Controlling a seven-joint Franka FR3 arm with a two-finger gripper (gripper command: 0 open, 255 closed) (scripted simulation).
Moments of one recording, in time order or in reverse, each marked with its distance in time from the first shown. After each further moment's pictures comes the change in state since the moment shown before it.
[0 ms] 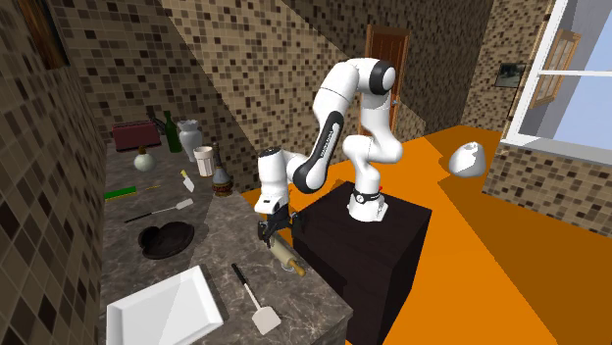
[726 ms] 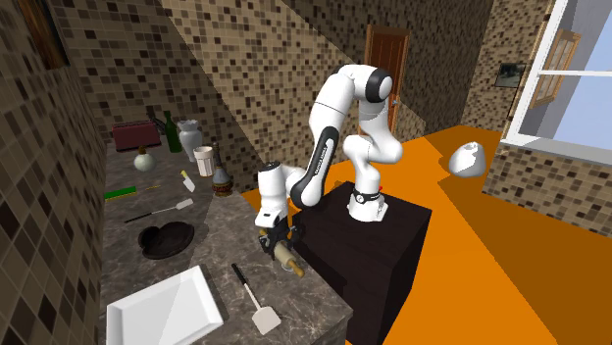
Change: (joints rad) arm -0.040 0.138 0.061 0.025 0.137 0.091 -0.129
